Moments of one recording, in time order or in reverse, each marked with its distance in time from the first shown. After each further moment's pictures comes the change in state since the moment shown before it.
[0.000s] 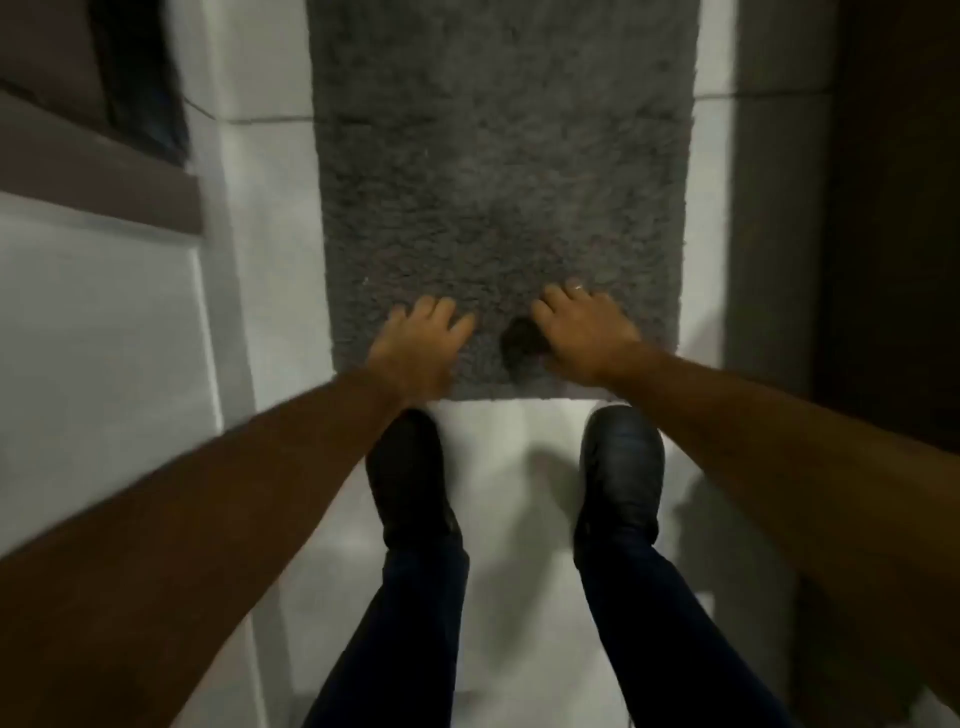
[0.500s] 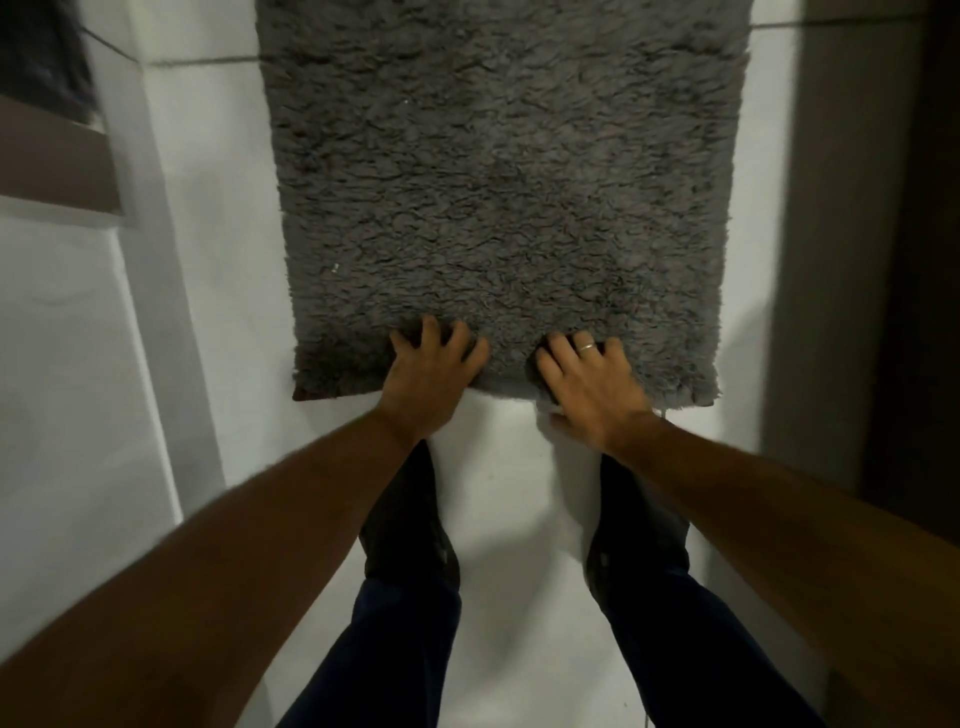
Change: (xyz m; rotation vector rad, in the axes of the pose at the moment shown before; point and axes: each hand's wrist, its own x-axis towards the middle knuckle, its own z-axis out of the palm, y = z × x) left_hand 0.056 0.021 0.111 0.231 -0.076 -0.045; right_hand 0.018 -0.007 0.123 -0.196 -0.050 0.034
